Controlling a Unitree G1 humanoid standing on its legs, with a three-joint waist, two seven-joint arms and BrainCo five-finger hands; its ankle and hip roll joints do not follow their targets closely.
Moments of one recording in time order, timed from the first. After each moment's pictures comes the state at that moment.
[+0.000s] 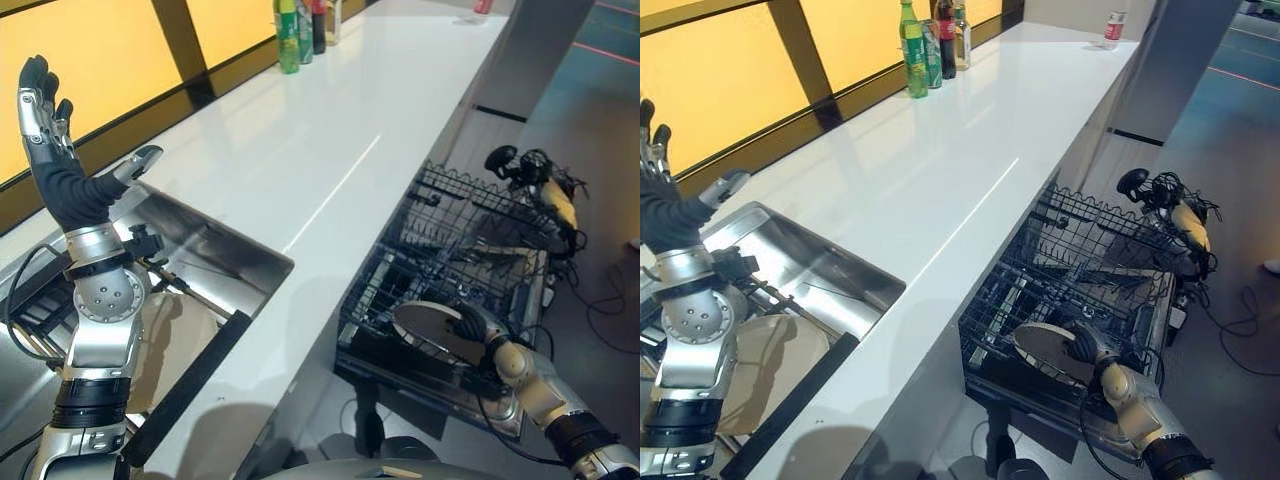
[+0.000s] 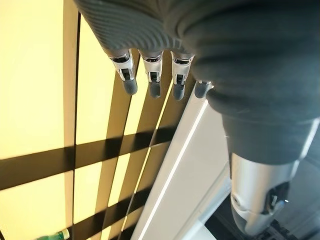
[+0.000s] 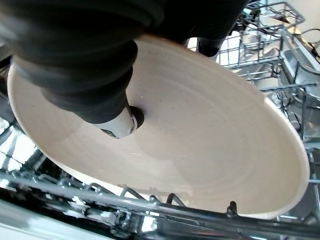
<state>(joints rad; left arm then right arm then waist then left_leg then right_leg) -0.20 0.59 0.14 -0.13 -0.13 -0.40 0.50 -0.05 -0.60 0.29 0.36 -0.46 0.07 0.07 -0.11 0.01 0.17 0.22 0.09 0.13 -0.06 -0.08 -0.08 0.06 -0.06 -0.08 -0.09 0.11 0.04</state>
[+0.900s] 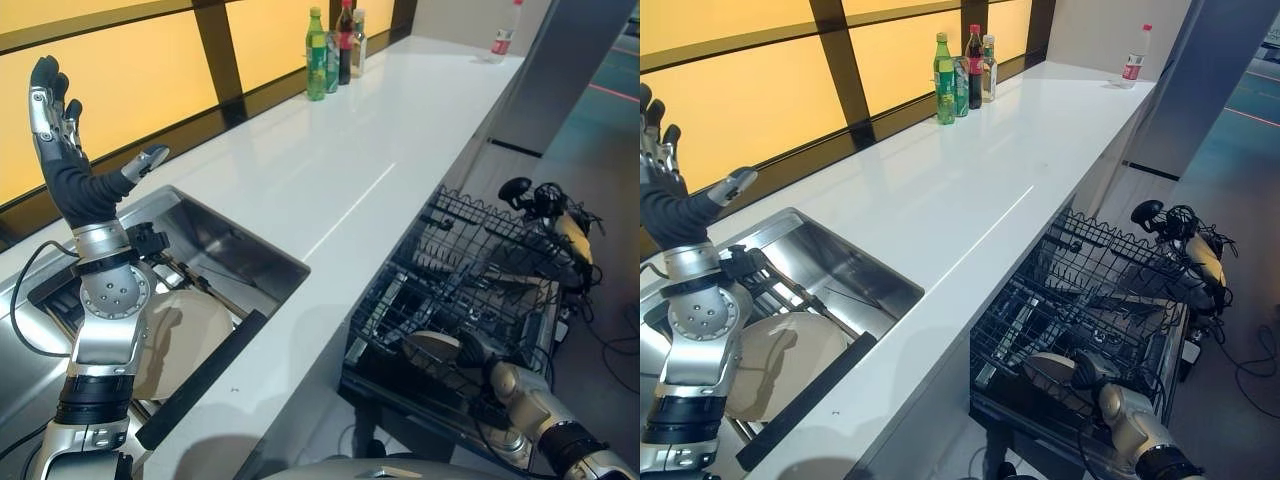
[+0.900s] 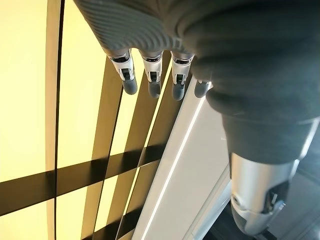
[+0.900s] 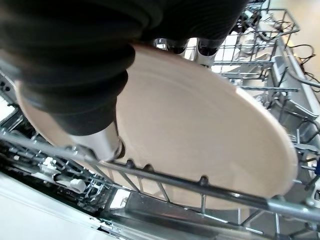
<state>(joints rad) -0.22 0.59 0.12 -0.13 -0.13 -0.39 0.50 -0.04 -0.57 0.36 0.47 -0.56 0.16 0.08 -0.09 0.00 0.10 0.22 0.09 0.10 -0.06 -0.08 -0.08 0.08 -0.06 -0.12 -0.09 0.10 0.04</state>
